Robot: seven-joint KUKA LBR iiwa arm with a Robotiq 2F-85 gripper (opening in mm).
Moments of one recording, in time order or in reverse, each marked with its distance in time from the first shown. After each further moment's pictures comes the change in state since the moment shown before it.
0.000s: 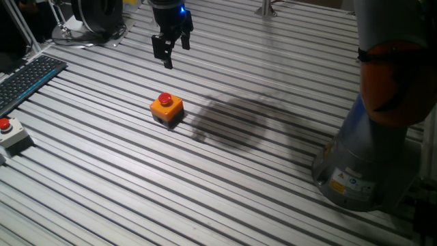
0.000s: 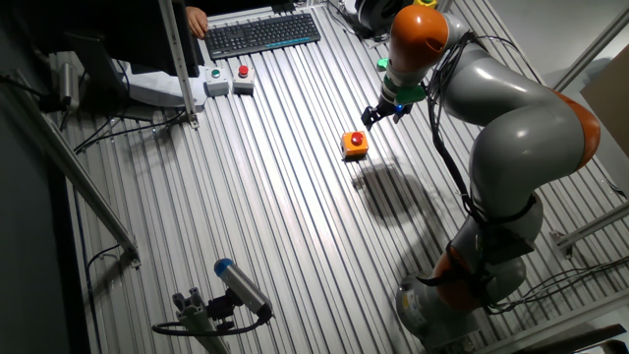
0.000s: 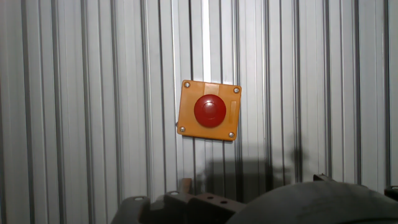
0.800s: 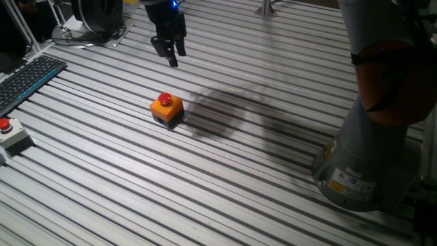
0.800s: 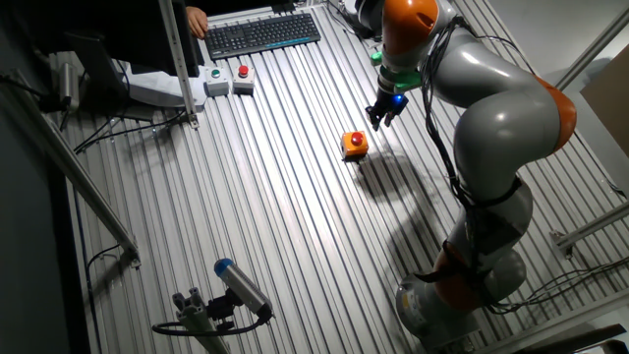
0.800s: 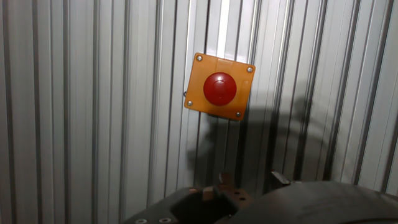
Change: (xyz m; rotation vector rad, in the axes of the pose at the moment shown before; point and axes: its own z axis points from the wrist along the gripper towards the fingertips) arm 0.000 0.000 -0.002 -0.029 0.162 -0.114
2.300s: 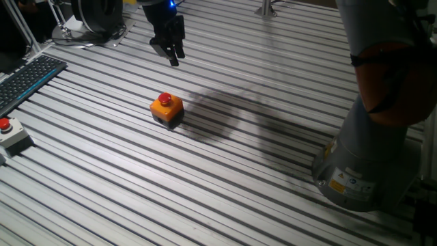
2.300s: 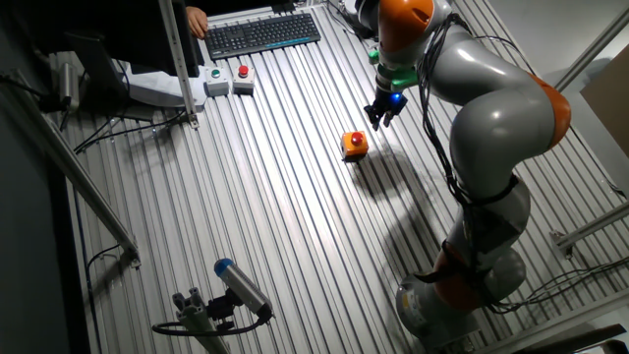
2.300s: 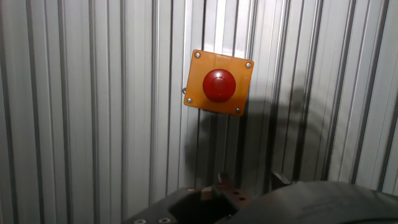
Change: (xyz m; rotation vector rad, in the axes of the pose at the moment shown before) arm 0.001 0.004 -0.002 0.008 0.030 0.017
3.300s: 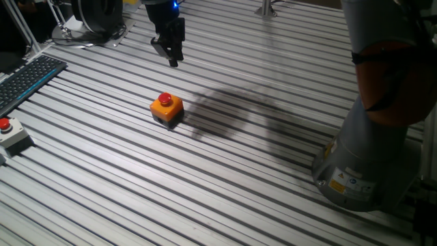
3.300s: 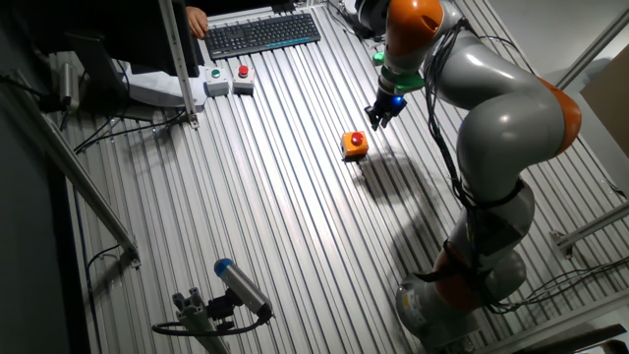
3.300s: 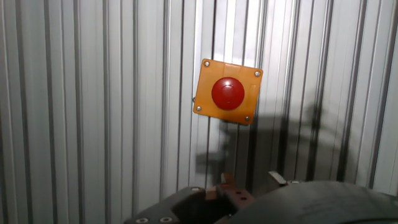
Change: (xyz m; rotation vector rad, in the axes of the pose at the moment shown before) arm -0.003 0.002 0.002 -0.044 -0.050 0.010
